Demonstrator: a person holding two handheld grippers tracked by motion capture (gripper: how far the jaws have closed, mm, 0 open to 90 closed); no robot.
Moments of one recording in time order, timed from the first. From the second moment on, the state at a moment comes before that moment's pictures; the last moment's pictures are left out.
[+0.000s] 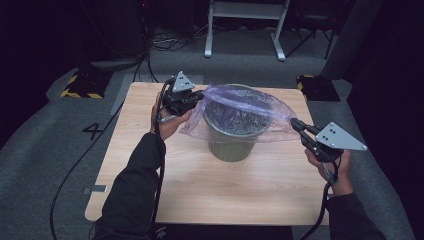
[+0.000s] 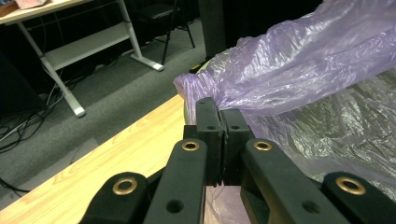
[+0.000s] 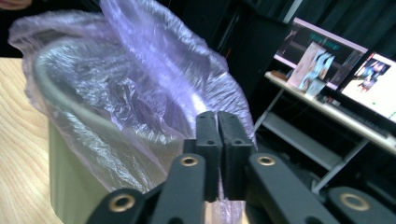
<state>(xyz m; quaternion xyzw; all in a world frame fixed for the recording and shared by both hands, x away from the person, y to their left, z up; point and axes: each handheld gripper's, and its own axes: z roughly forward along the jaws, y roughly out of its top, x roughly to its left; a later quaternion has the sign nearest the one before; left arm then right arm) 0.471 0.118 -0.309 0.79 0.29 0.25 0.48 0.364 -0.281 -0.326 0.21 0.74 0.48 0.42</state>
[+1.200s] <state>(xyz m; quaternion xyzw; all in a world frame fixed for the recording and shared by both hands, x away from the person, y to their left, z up) 0.512 0.127 -0.364 0.81 0.35 0.21 0.43 0.466 -0.270 -0.366 0.33 0.78 0.47 0.27</state>
